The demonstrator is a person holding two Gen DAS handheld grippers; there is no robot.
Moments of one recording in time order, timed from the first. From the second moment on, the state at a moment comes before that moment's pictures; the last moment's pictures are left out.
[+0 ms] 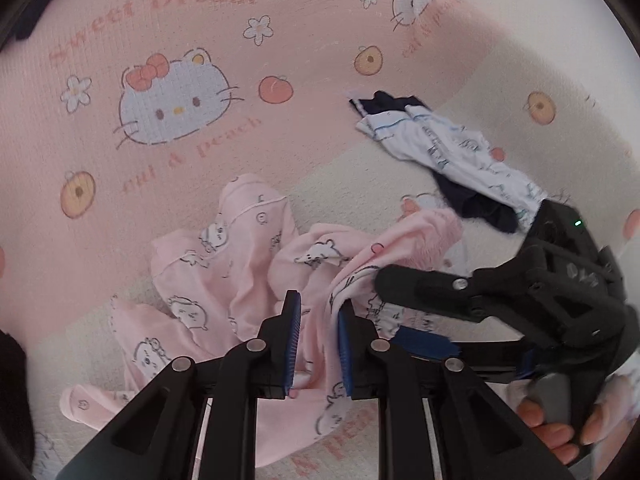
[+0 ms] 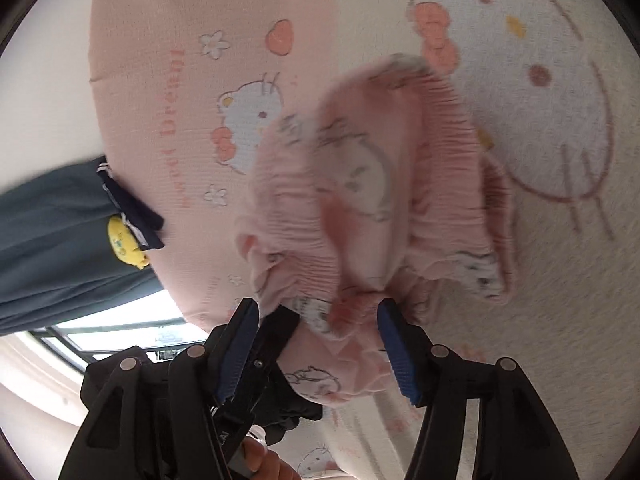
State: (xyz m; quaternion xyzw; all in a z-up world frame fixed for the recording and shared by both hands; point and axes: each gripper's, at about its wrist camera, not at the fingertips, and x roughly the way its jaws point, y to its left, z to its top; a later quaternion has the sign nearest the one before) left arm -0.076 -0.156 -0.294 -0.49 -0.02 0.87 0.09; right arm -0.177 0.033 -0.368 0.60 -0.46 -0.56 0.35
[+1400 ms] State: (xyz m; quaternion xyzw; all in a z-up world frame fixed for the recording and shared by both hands) left arm 0.008 -0.064 -0.303 -0.38 0.38 0.84 0.08; right arm -0.179 0.076 -0.308 0.56 -0.39 -0.62 0.38
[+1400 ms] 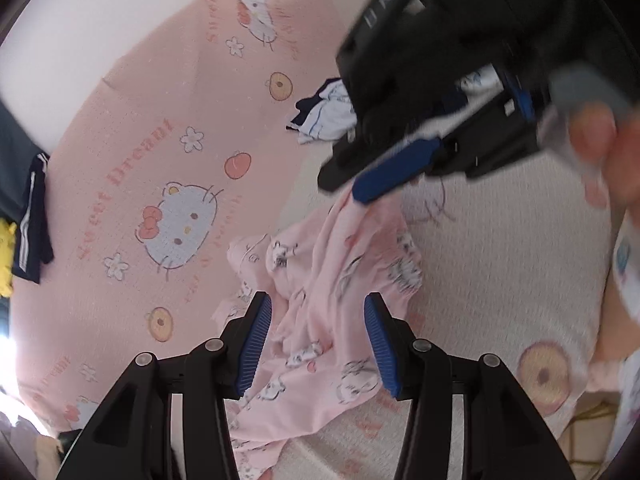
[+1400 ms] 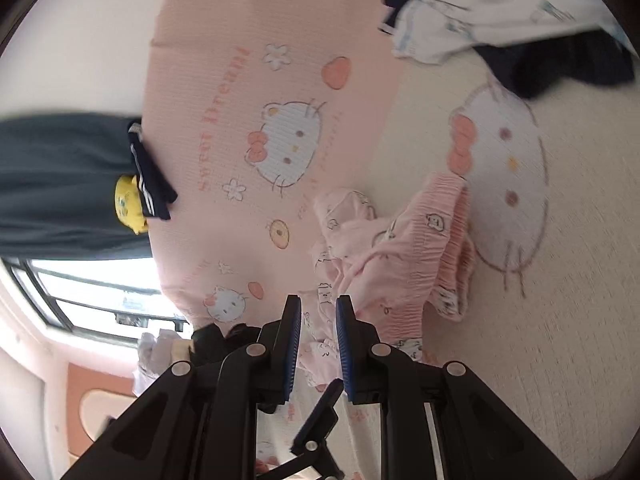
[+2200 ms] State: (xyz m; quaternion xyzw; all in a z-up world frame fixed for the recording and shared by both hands) left arm -0.034 -0.080 -0.342 -0.50 0.19 0.84 0.09; right arm -0.165 0.082 -0.339 0.65 -0.27 -0.62 0.35
